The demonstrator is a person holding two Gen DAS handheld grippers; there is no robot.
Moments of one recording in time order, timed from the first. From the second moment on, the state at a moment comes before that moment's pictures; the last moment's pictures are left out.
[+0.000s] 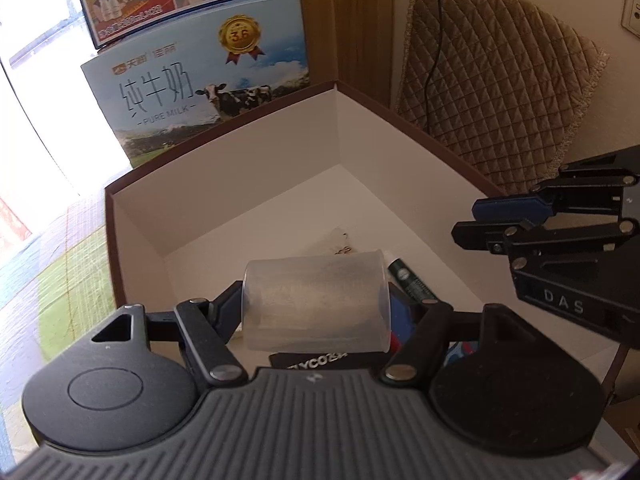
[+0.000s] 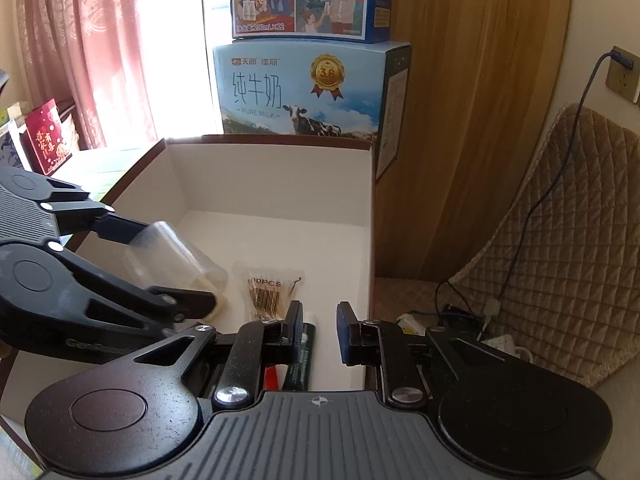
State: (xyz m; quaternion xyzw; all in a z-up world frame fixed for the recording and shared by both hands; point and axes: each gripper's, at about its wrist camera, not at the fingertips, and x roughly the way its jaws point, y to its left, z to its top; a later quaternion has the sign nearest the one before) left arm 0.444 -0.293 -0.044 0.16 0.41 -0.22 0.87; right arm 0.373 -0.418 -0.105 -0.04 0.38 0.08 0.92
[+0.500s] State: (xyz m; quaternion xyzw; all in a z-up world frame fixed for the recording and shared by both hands) left arm 0.443 -0.295 -0.044 0.17 0.41 -0.21 0.87; right arm 0.358 -0.420 -0.099 0.00 0.38 0.10 0.92
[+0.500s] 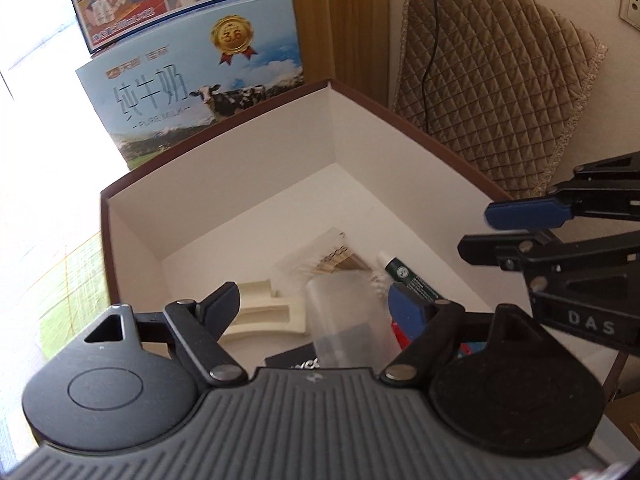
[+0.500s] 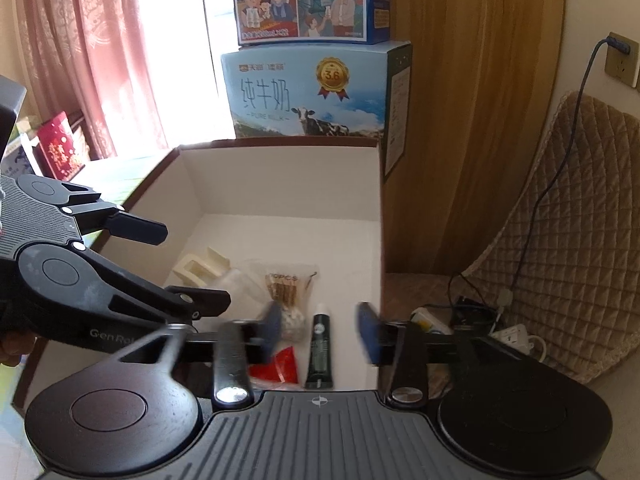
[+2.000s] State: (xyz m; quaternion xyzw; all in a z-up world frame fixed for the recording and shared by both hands) left arm 0.336 -0.213 0.010 0.10 0.44 -0.09 0.89; right arm 0.270 -0.384 -0.074 0.03 0.38 0.14 0.91
